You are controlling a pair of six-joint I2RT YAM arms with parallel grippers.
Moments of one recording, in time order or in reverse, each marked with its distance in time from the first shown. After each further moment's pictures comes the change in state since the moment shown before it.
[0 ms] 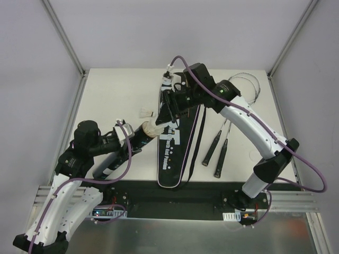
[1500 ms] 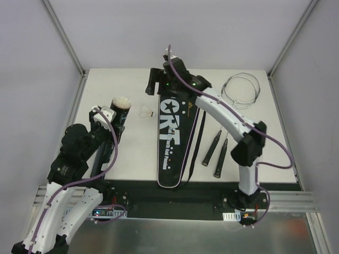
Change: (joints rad) left arm 0.000 -0.066 0.043 0.093 -0.604 -0.208; right arm 0.010 0.207 0.103 0.277 0.657 0.181
